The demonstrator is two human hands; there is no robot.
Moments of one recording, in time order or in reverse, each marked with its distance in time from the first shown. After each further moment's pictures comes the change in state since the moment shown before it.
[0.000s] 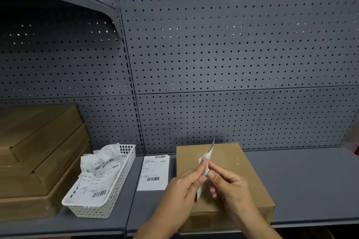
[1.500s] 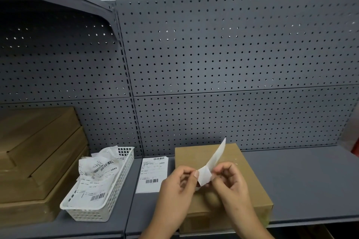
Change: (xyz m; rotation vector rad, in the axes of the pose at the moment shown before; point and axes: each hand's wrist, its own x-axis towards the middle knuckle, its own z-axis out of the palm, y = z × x) left_hand 0.003 -0.013 0.009 -0.236 0.237 -0.210; right_hand -0.007 0.004 0.004 -0.177 0.167 -0.146
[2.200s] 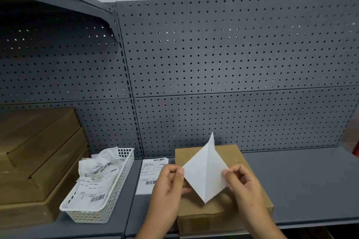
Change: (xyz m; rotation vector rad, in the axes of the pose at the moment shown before) left_hand -0.001 0.004 -0.011 -0.162 0.085 -0.112; right_hand 0.004 -0.018 -0.023 -0.089 0.051 0.073
